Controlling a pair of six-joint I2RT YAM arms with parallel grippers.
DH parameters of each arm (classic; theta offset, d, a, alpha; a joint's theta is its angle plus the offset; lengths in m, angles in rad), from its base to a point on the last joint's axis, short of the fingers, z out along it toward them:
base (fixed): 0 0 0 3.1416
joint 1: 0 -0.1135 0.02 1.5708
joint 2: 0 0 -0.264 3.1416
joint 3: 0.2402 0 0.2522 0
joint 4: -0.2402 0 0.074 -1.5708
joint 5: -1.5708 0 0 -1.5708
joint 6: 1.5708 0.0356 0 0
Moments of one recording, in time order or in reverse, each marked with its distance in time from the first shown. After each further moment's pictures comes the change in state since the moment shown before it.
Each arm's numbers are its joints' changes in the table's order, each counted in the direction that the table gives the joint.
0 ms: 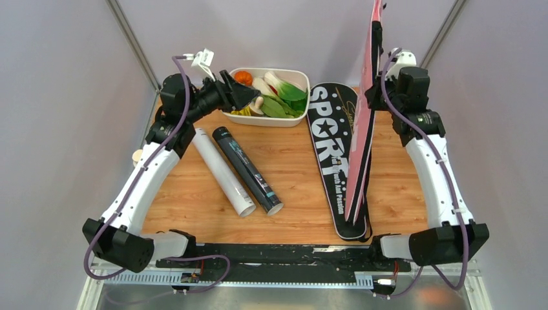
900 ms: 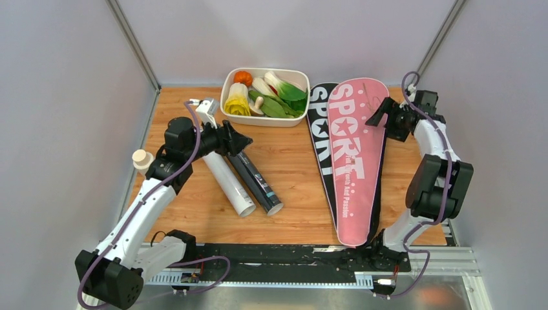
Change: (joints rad) left arm 0.000 -0.297 -0.475 -0.046 0.012 0.269; right arm 0.422 0.415 -0.190 0.036 0.487 0.143
